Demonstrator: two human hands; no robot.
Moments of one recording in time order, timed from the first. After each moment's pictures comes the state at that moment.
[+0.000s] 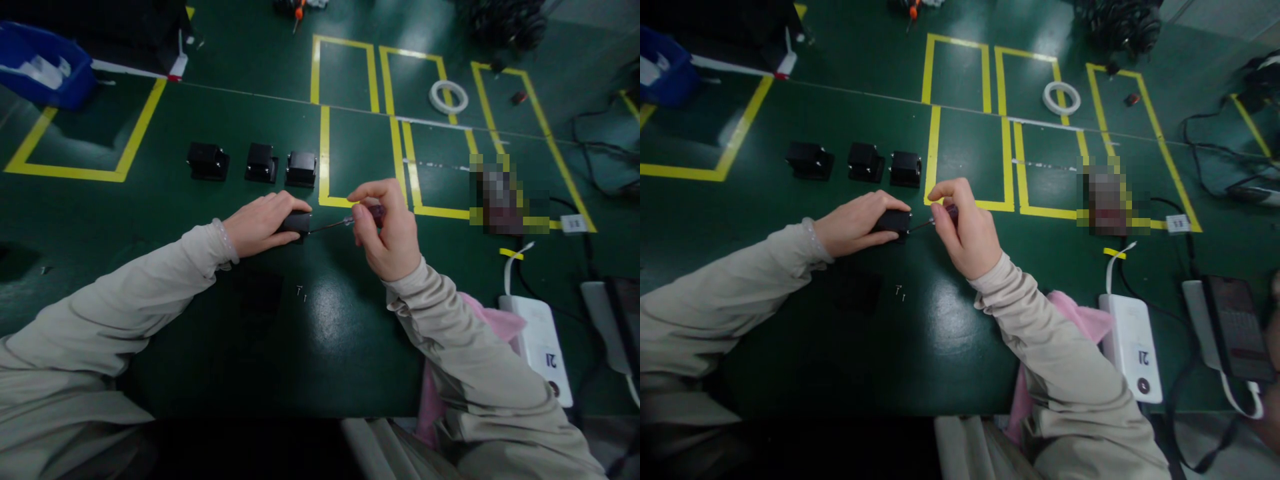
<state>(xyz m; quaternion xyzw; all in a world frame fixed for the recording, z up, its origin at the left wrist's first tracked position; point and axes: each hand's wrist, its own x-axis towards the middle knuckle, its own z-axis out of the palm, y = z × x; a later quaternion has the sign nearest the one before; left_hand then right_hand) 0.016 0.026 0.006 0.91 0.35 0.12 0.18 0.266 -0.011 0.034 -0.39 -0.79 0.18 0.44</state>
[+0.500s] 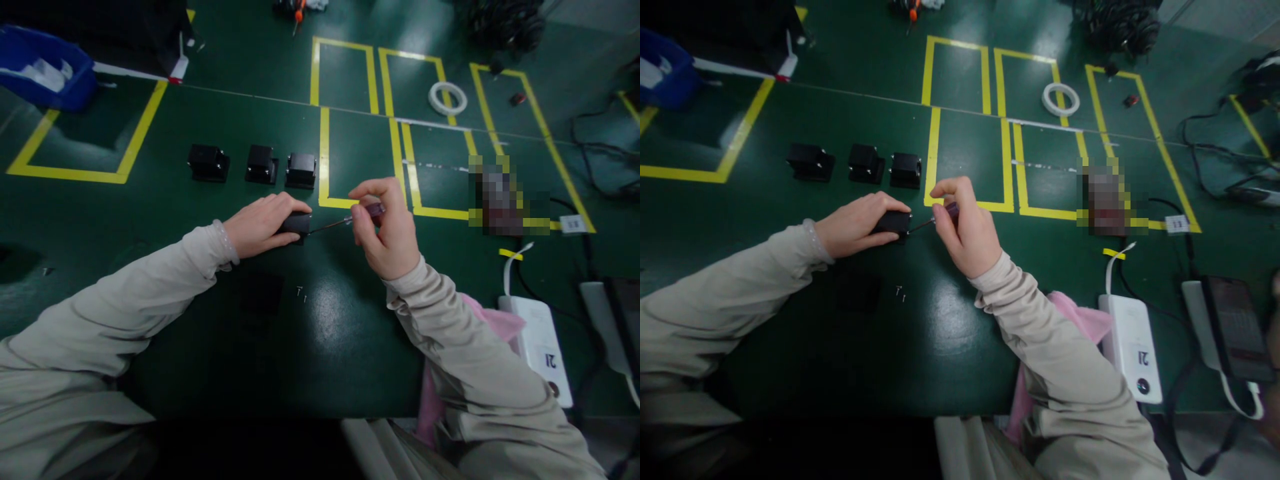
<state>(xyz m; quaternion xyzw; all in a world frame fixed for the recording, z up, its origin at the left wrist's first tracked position) 0.016 0.027 0.005 0.91 0.35 0.12 0.17 0.268 -0.008 0.031 -0.40 -0.79 0.18 0.43</state>
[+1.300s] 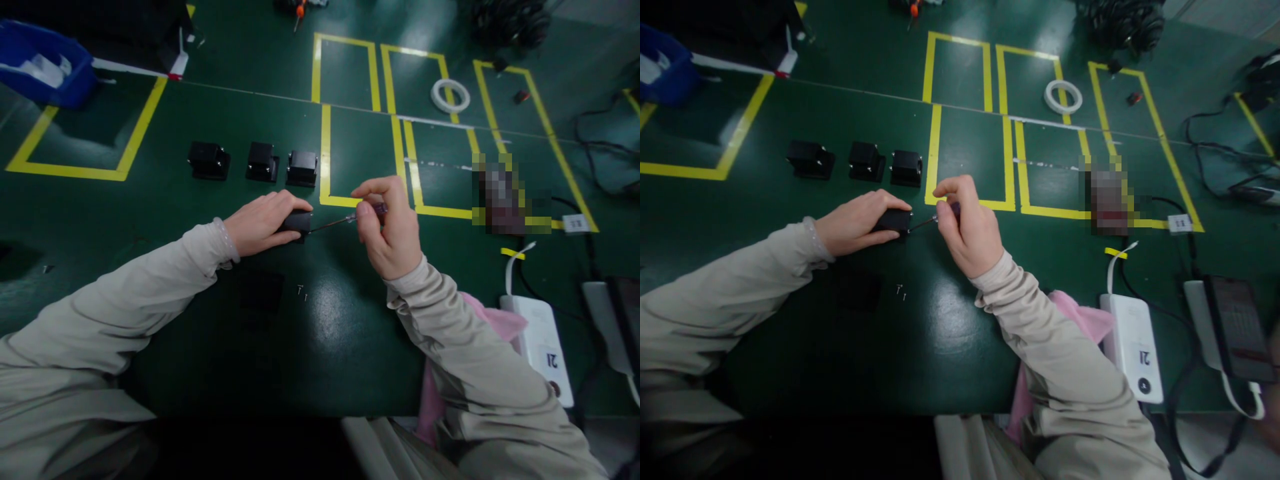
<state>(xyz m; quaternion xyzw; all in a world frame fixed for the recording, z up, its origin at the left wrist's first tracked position) 0.016 0.027 0.008 0.91 0.35 0.11 0.18 0.267 -0.012 0.036 -0.41 -0.79 0.16 0.43</state>
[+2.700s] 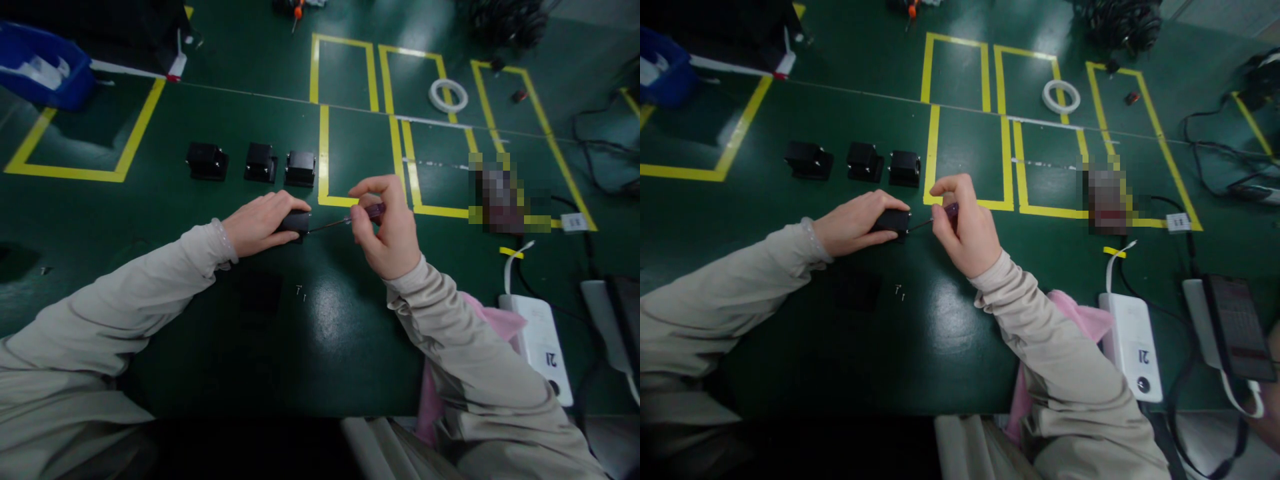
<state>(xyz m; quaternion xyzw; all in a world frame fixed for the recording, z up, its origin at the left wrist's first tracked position) 0.016 0.027 0.005 0.91 0.35 0.12 0.17 0.265 -0.011 0.037 -0.40 -0.79 0.18 0.43</state>
